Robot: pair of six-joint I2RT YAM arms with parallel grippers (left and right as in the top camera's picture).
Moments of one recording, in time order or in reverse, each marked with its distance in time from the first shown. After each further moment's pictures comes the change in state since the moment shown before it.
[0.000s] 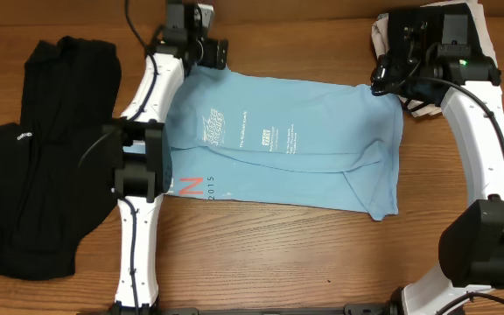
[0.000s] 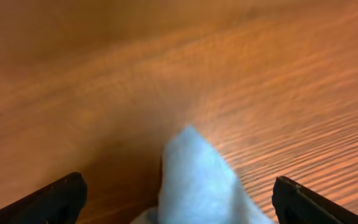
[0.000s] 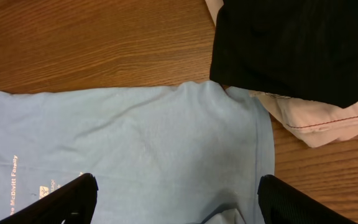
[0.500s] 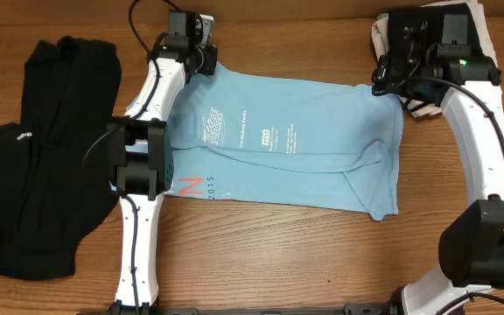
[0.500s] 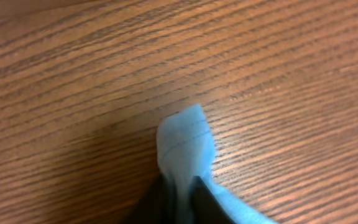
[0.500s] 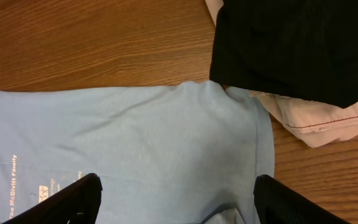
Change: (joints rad) left arm 0.000 0.030 0.000 0.004 -0.015 0.003; right arm 0.000 0.000 0.000 0.001 0.000 -0.001
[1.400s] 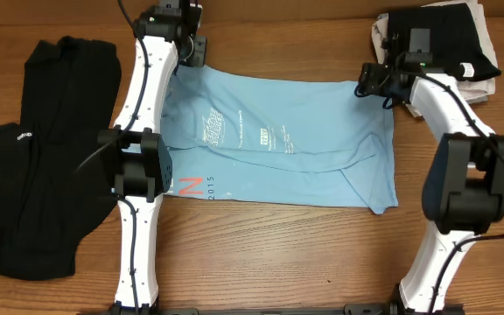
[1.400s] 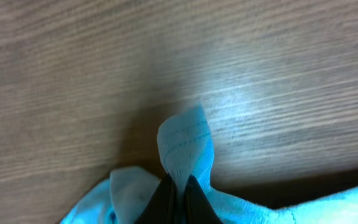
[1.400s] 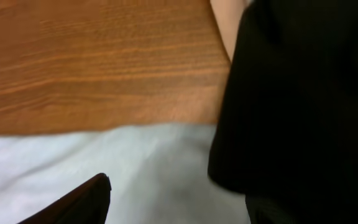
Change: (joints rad) left arm 0.000 -0.040 0.316 -0.573 -0.158 -0.034; right arm 0.000 0.342 0.000 0.354 0.025 -0.069
